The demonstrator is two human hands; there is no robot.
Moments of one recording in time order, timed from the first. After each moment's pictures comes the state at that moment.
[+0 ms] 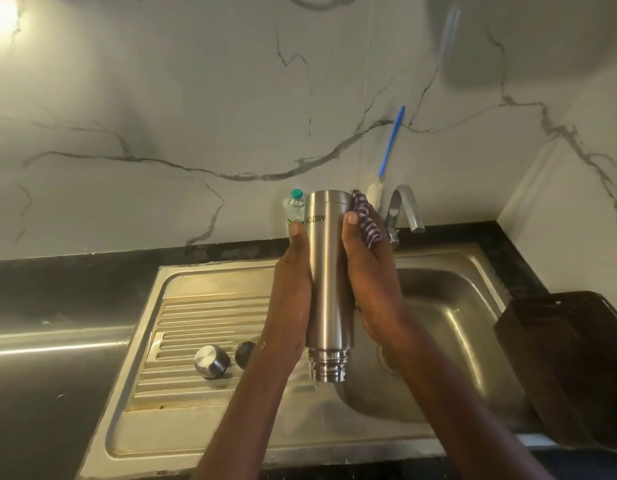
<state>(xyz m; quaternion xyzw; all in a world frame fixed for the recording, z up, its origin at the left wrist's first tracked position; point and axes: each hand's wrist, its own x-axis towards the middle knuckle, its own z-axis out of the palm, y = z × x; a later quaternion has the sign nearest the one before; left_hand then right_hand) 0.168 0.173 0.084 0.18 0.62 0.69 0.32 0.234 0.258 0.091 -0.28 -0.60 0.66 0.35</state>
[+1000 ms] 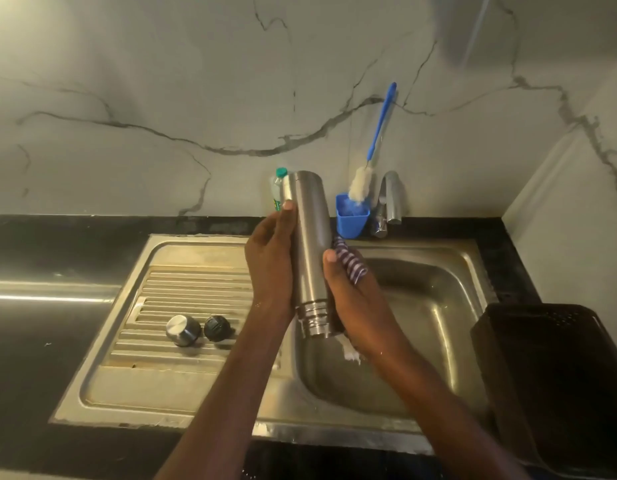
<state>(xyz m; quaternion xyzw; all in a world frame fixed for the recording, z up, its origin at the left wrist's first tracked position) 0.189 0.242 0.059 0.06 0.65 0.74 0.16 0.306 0.298 0.061 -0.29 -0.66 0.67 0.18</state>
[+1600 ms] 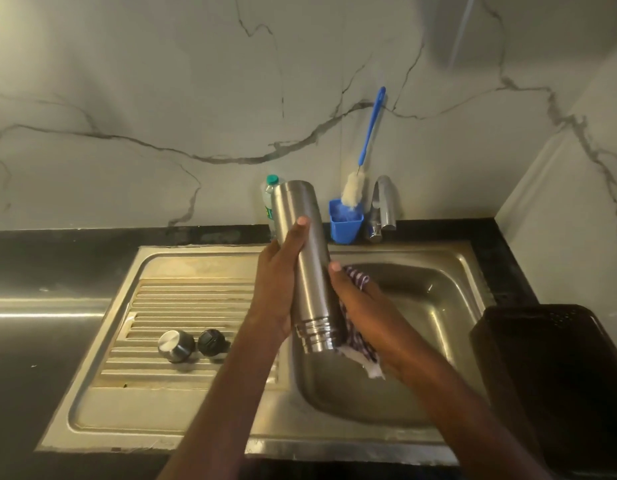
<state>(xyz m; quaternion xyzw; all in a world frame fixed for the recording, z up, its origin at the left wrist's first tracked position) 0.193 0.243 0.057 0.08 0.61 0.72 0.32 0.308 0.319 0.059 -0.28 -0.57 0.76 0.09</state>
